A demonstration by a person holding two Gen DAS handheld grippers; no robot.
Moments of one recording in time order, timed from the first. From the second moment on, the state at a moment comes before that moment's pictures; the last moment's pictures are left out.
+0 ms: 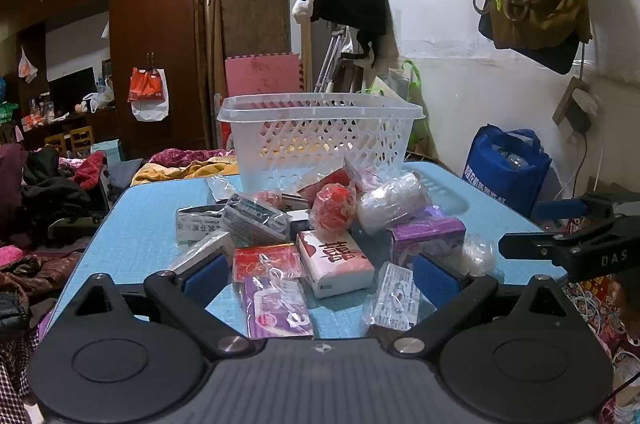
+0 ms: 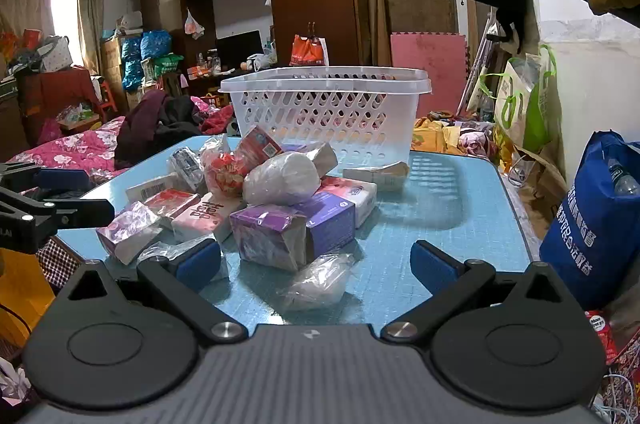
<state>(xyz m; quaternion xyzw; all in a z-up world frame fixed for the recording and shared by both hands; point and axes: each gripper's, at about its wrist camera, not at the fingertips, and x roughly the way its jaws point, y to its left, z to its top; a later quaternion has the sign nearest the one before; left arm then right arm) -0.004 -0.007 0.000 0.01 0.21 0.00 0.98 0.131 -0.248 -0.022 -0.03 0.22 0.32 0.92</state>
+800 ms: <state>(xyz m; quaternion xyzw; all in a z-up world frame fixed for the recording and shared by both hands) -0.005 -0.007 0.000 0.01 0.21 0.00 0.98 0.131 -0.247 -0.023 -0.03 0.22 0.32 0.92</state>
